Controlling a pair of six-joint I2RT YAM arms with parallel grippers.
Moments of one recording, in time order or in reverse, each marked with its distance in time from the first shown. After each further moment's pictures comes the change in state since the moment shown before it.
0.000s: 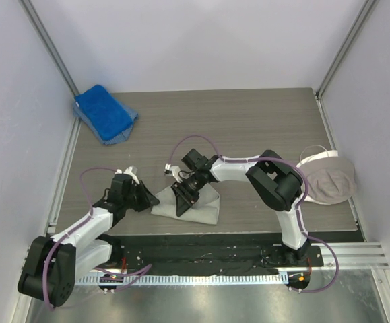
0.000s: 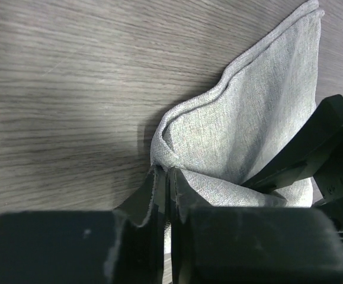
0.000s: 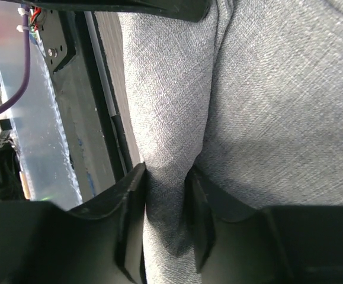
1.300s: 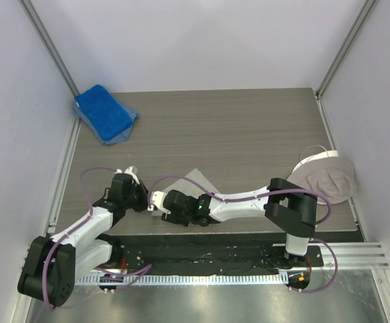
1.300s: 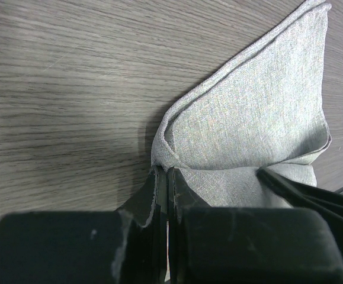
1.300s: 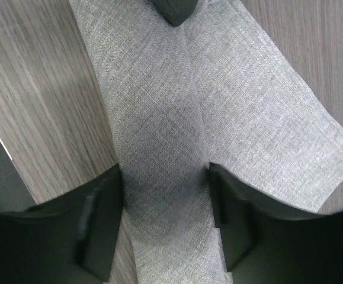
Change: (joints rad) left arm 0.000 -0.008 0.006 -0.029 0.000 -0.003; right arm 0.429 -0.243 -0.188 0.169 1.135 -0.224
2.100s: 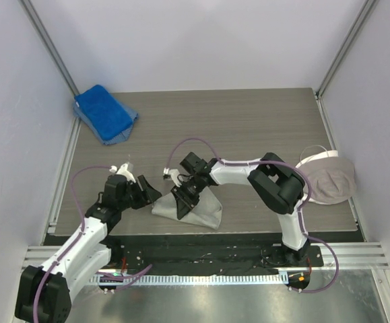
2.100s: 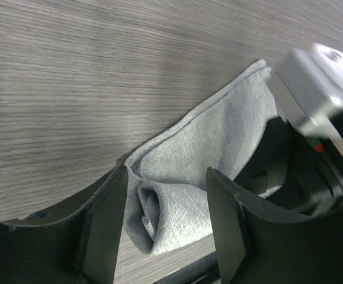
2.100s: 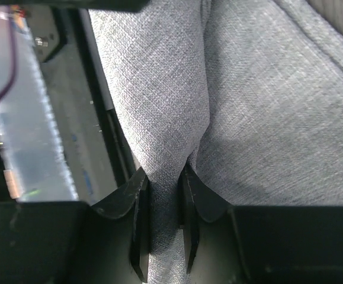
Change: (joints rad) left arm 0.000 -0.225 0.011 -0.079 -0.039 0.049; right arm -0.372 0.188 0.165 -0.190 -1.036 0.212
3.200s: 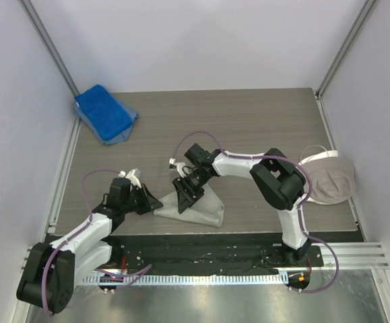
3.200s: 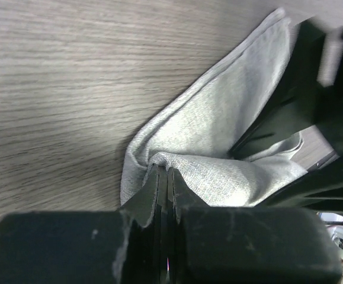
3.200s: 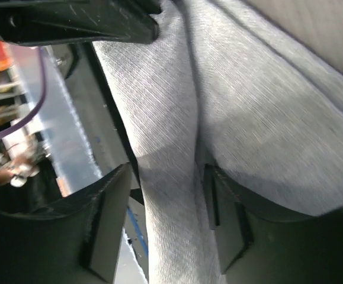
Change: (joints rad) left arm 0.000 0.148 -0.090 0.181 0.164 -0.004; right arm -0.097 0.062 0.082 -0.122 -0.114 0.114
